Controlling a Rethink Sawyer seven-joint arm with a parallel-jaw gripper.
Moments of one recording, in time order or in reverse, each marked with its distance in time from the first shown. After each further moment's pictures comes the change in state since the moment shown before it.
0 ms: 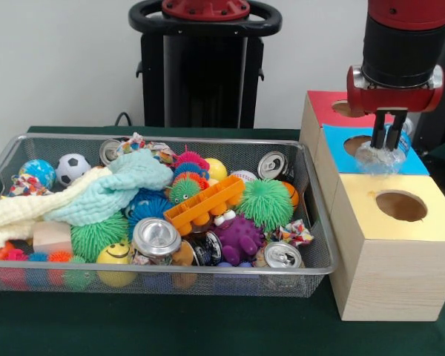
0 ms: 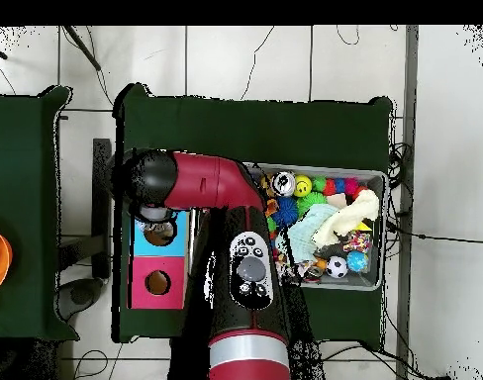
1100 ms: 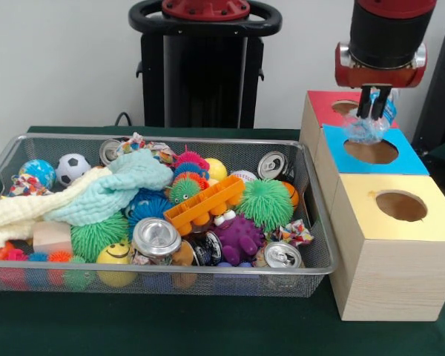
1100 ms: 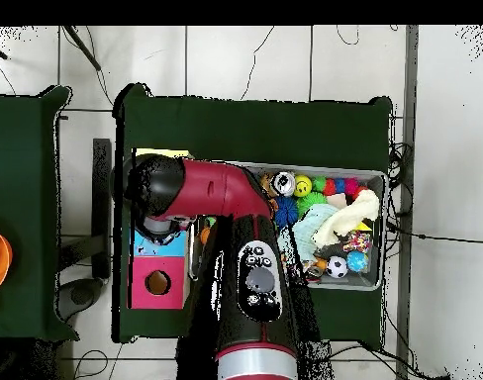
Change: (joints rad) arm -0.018 -0.040 0.000 0.056 -0.001 0.151 0.000
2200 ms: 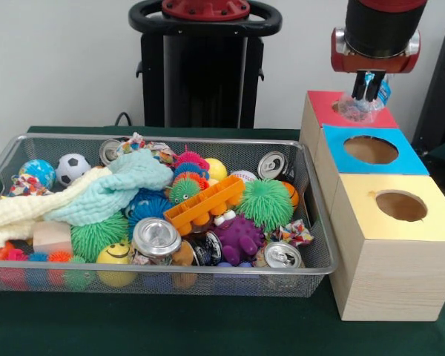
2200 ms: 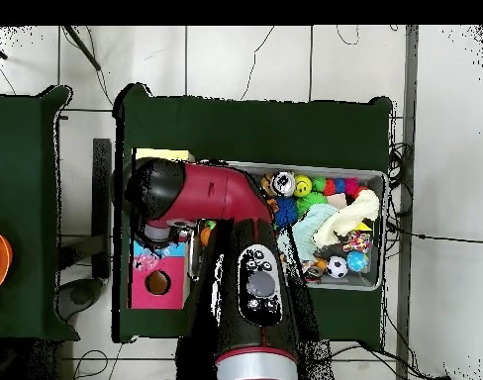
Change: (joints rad) arm 0.003 -0.008 0.000 0.020 0.000 0.083 0.000
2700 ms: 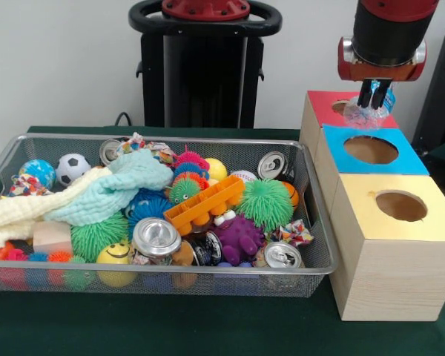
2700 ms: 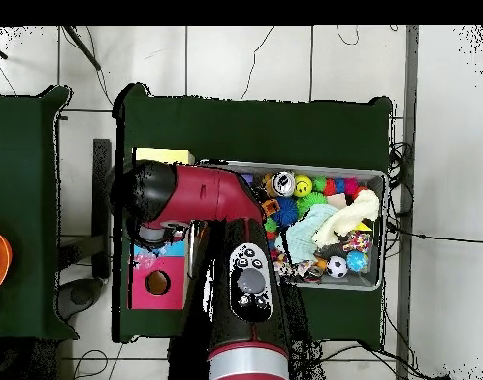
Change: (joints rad) arm 0.016 0.013 0.000 0.000 0.000 -0.036 0.000
